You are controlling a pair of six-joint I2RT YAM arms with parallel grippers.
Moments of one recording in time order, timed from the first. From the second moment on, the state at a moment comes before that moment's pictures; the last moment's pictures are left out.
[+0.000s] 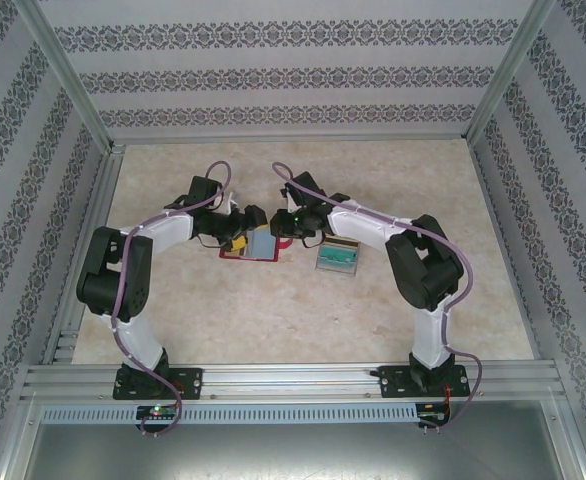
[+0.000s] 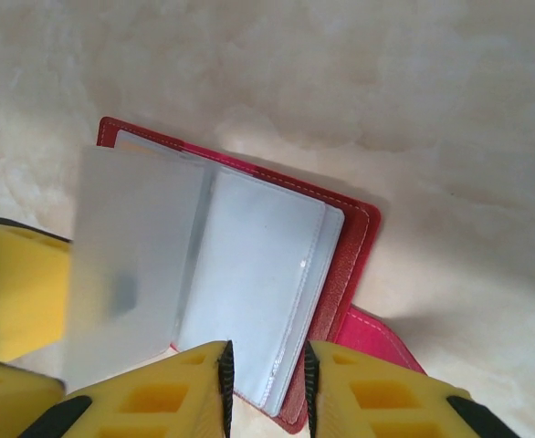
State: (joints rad) left arm -0.22 1.79 1.07 -0.26 0.74 -0.70; right arm 0.62 1.96 1.39 -0.38 -0.27 0.58
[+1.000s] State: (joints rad) left arm -0.03 1.82 1.07 -0.34 0.67 -0.66; right arm 0.67 2.05 1.48 -0.30 -0.38 0.73
